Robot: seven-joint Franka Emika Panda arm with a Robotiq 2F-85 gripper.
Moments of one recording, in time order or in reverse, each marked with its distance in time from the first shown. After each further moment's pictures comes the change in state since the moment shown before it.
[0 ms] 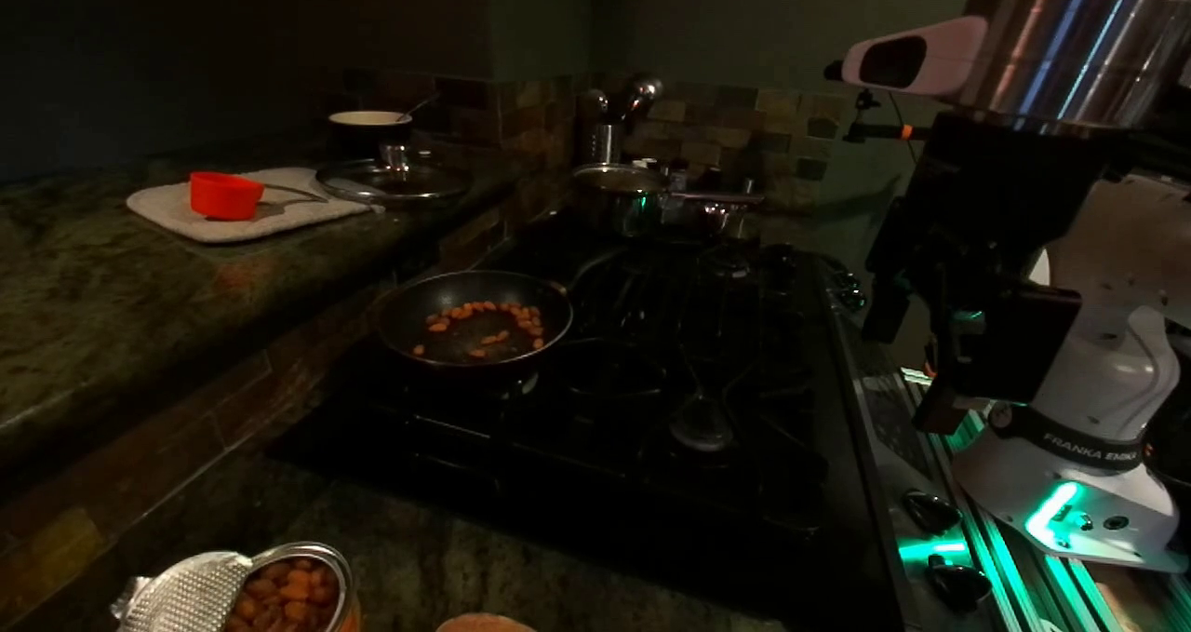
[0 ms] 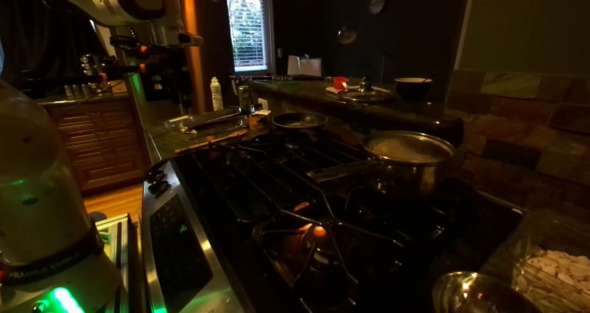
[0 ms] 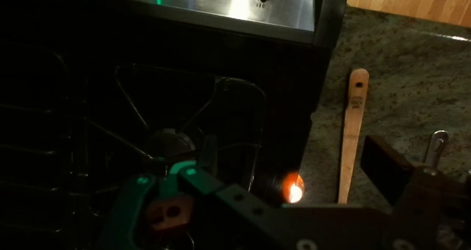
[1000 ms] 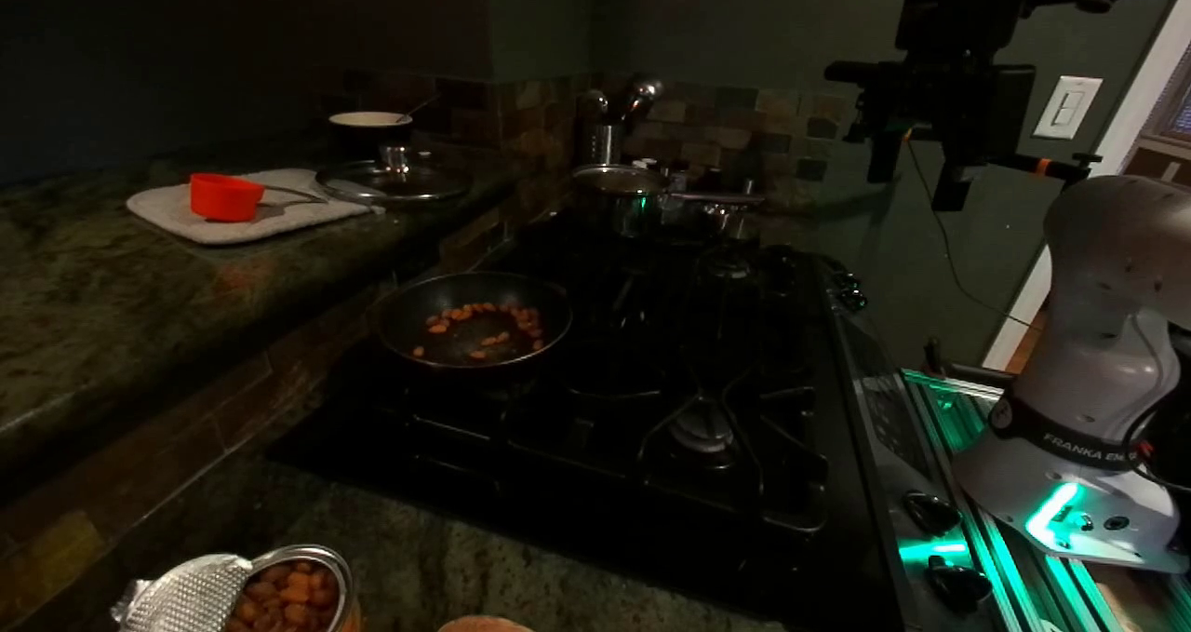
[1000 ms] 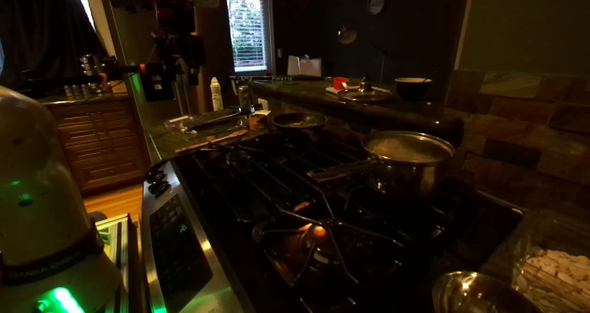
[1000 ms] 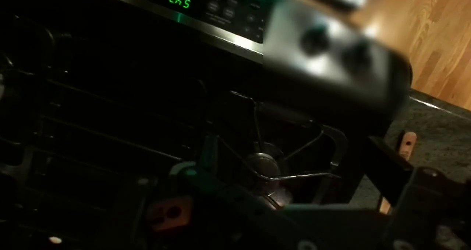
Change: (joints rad) arm -0.062 -0.254 -0.356 0.010 -0.126 -0.382 -0.502
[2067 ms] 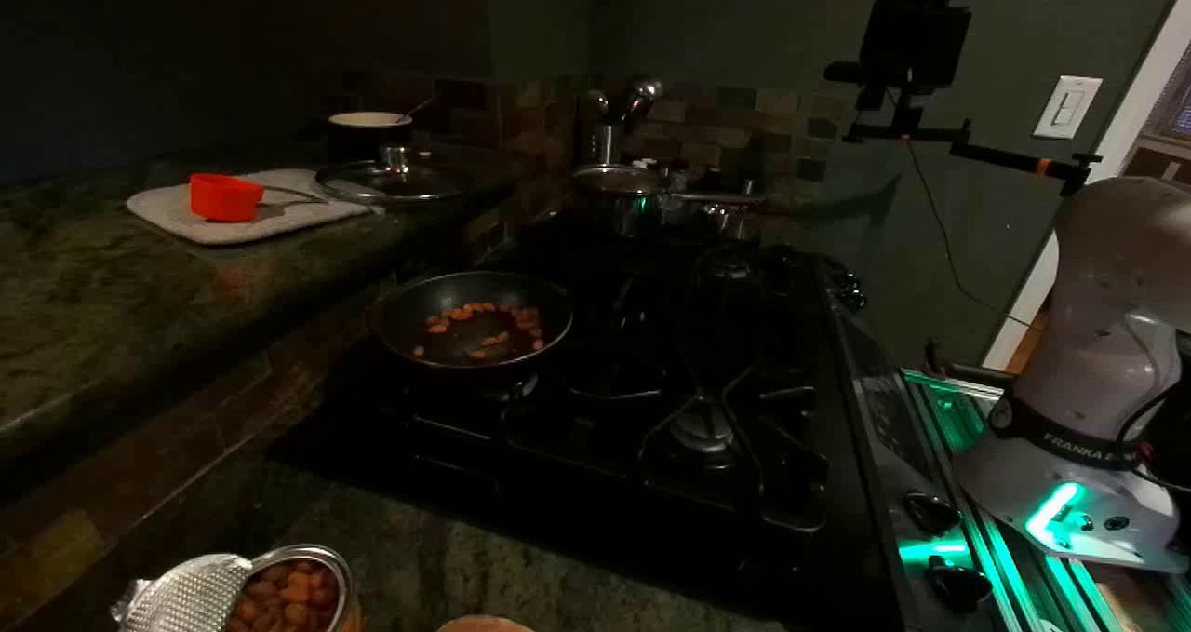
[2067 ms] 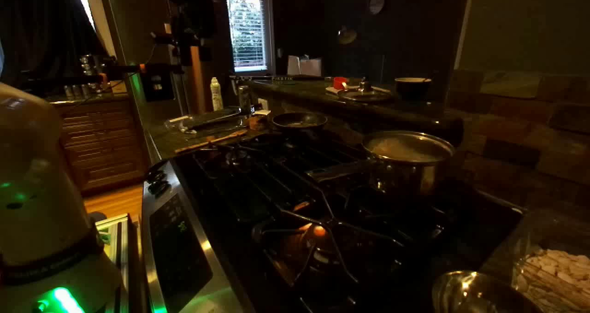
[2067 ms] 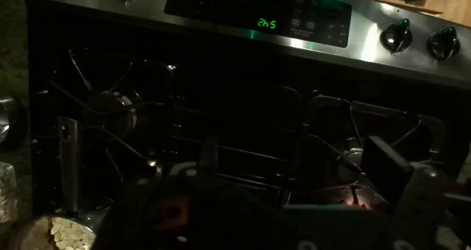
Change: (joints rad) arm -0.156 -0.001 -0.065 0.113 -0.188 -0.104 -0.018
